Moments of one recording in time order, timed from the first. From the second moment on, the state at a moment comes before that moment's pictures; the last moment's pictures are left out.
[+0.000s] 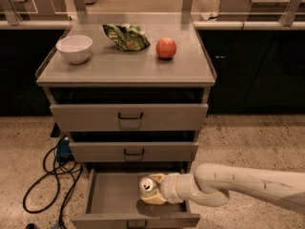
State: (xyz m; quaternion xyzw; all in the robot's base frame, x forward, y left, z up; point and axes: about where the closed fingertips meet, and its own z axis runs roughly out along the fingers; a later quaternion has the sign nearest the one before) arm 0.479 0.001 0.457 -0.53 0.73 0.27 0.35
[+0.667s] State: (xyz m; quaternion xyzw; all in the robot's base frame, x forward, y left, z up) arm 0.467 -0.003 0.542 -0.55 0.70 0.25 0.38
